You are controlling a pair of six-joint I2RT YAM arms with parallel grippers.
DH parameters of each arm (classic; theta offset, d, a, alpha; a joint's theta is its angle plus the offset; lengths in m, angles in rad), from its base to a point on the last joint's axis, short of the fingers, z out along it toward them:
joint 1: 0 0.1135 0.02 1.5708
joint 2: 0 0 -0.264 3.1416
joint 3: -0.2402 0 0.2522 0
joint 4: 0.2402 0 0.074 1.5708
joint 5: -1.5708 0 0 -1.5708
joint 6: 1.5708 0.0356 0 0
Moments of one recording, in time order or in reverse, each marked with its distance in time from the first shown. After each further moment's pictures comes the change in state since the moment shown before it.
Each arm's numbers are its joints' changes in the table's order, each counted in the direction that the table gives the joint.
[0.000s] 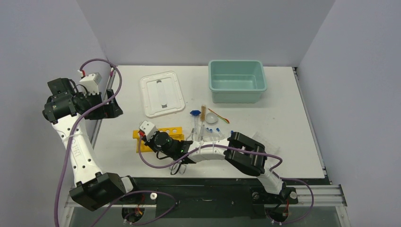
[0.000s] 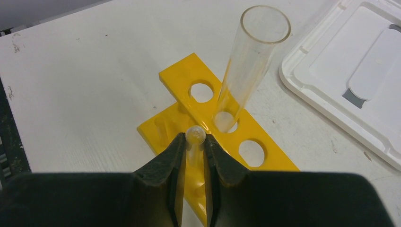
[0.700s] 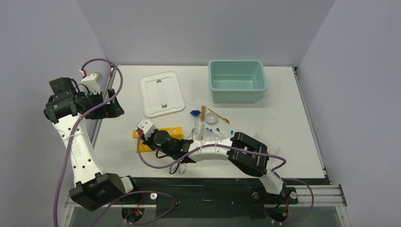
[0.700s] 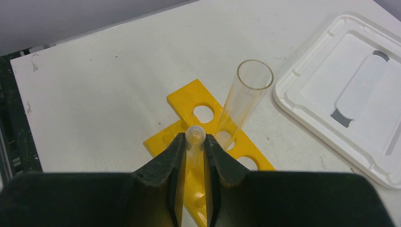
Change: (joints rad) left arm -0.021 0.000 0.000 0.000 0.002 -0.021; right arm 0.005 0.036 -0.017 -0.011 0.001 -0.032
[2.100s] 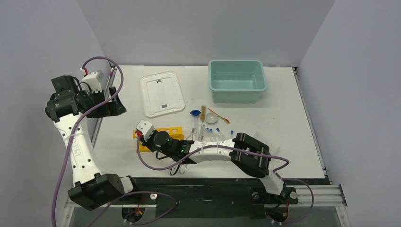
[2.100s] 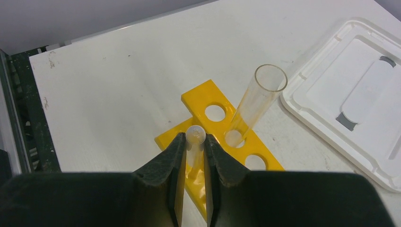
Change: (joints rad) left arm -0.032 -0.006 -0.019 -0.001 0.003 -0.056; right arm 0.015 0.034 0.017 0.024 0.020 0.003
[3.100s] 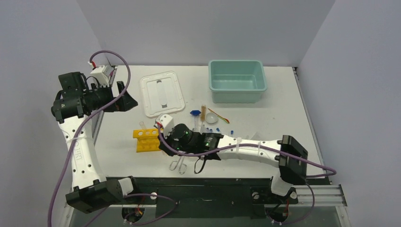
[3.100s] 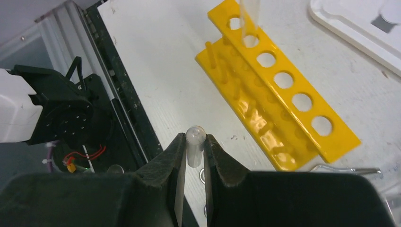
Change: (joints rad) left arm -0.133 0.043 0.009 -0.127 -0.194 -0.115; right arm -0.056 0.437 0.140 0.539 0.167 0.299
